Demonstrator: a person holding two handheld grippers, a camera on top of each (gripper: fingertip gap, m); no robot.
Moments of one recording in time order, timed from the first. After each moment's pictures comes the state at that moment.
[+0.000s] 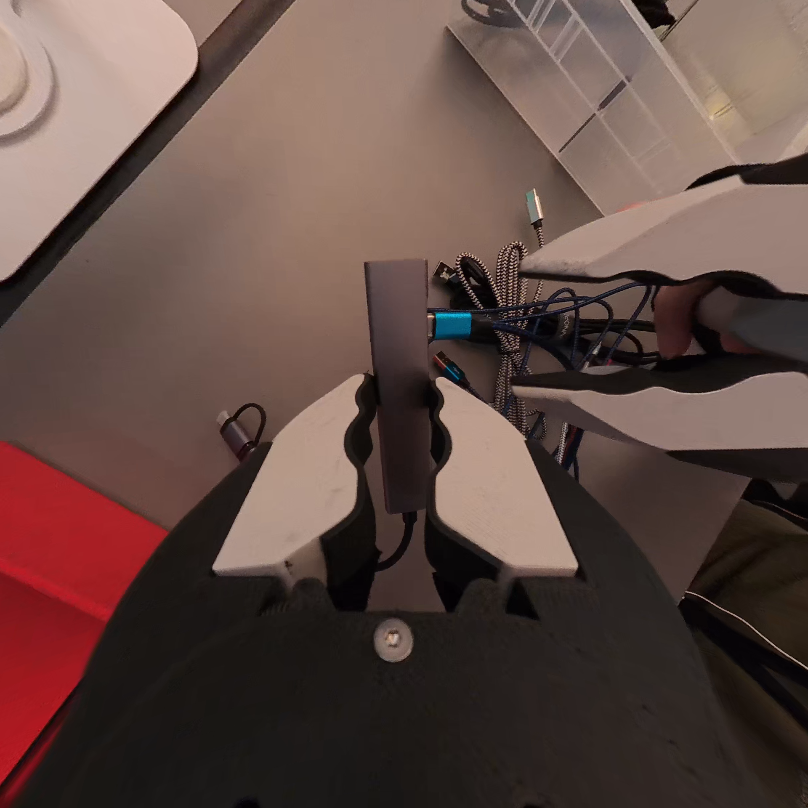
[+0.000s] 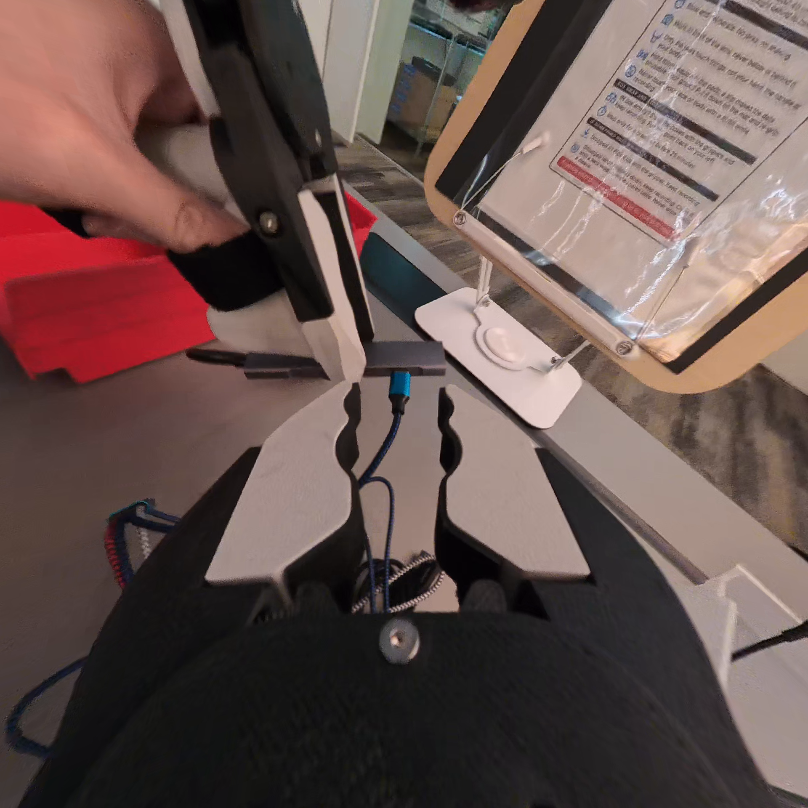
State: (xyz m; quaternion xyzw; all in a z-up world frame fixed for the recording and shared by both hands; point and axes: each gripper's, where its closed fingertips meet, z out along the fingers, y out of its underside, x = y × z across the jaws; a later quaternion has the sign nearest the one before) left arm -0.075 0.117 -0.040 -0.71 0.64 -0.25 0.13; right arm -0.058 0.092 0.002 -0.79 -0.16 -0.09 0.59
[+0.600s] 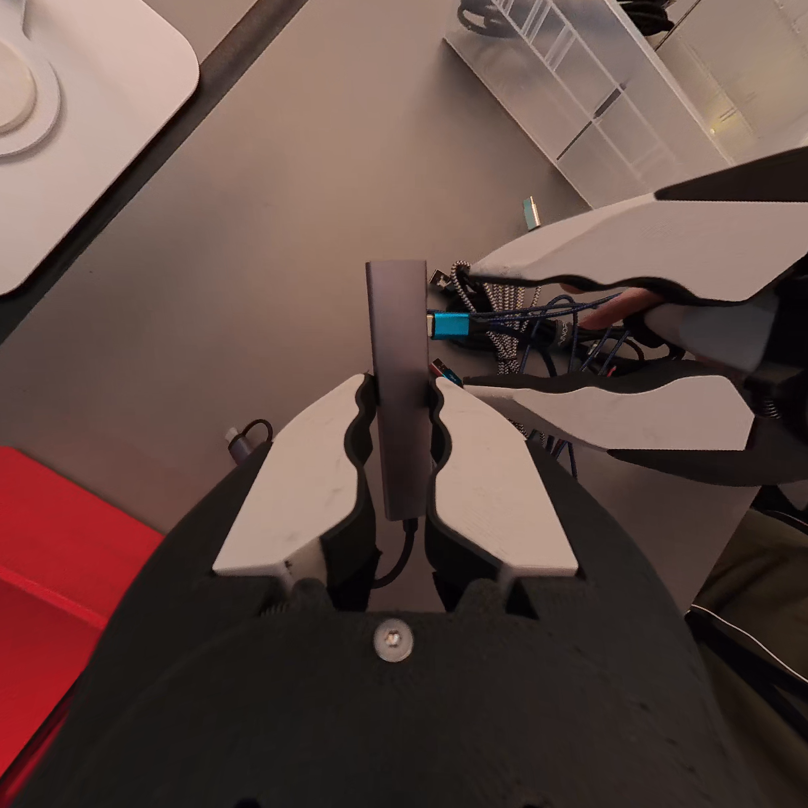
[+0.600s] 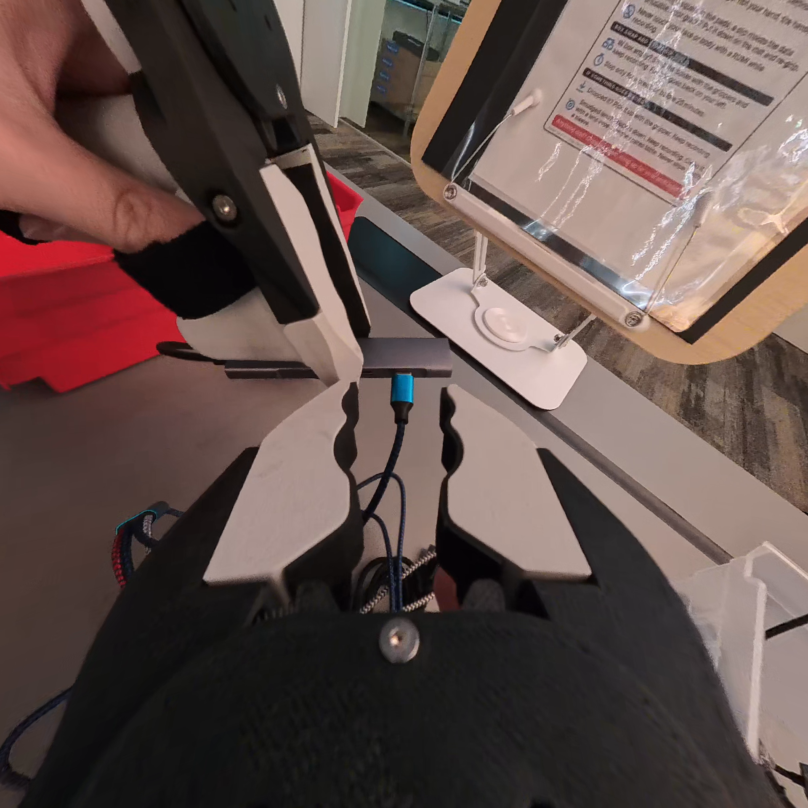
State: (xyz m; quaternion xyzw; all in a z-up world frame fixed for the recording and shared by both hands) left arm -0.069 0.111 -0.039 -0.71 0.64 -0.25 0.14; right arm -0.052 0.099 -0.012 -0.80 -0.13 -0.09 0.58
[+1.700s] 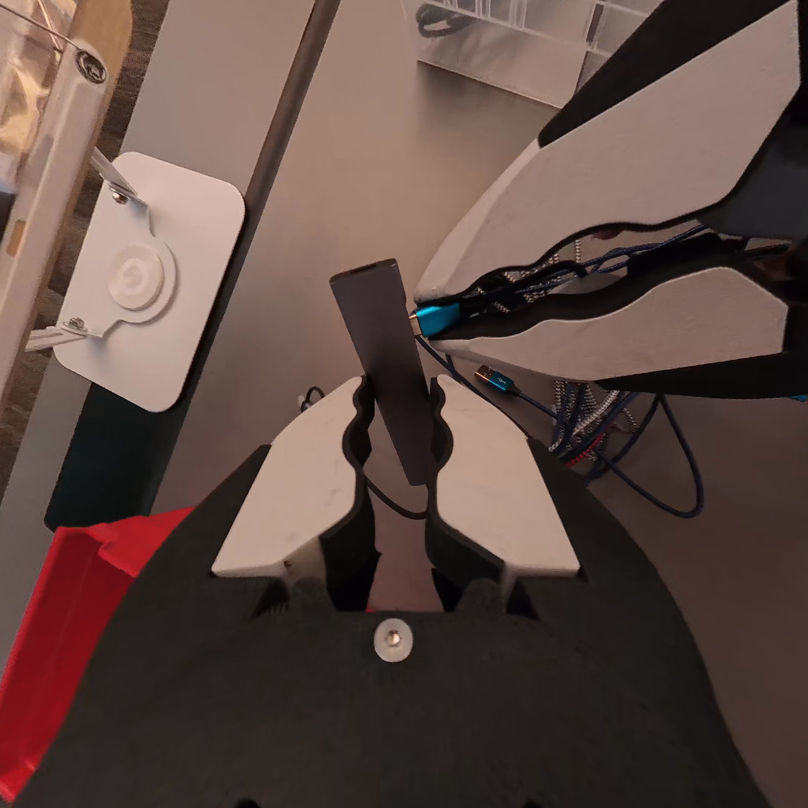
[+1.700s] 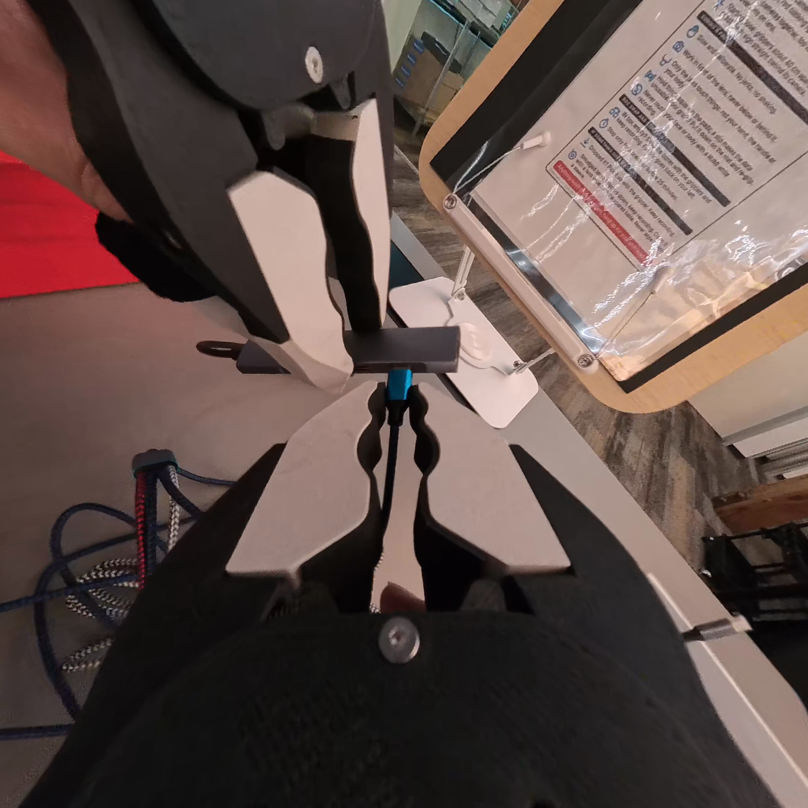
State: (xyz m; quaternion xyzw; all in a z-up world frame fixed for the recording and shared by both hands) left arm -0.057 0.102 -0.030 -0.59 0.75 -0.15 0.26; right arm -0.040 0.095 -0.006 -0.78 -0.22 -0.16 0.56
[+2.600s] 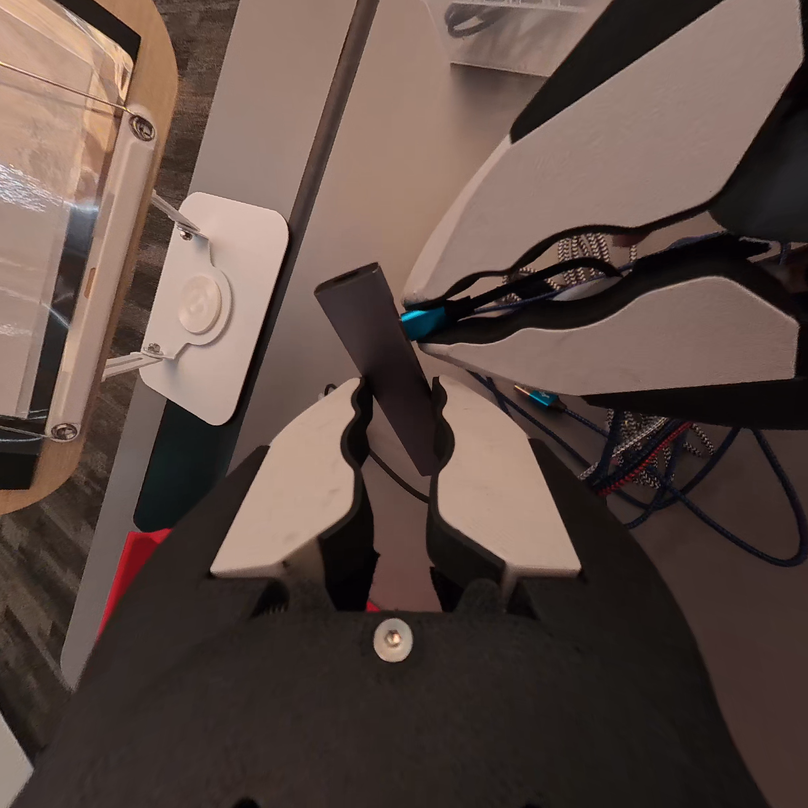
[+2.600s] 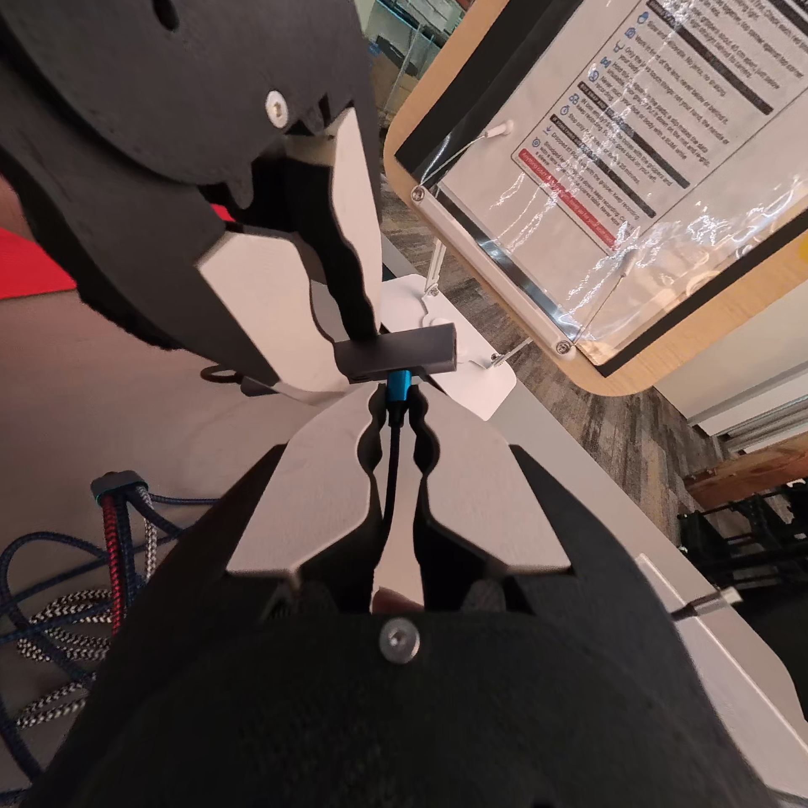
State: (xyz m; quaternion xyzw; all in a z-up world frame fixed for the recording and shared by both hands) left arm -0.044 0.108 -0.036 -0.56 0.76 -0.09 0.33; right arm -0.029 0.099 -0.010 -0.77 -0.19 -0.19 0.58
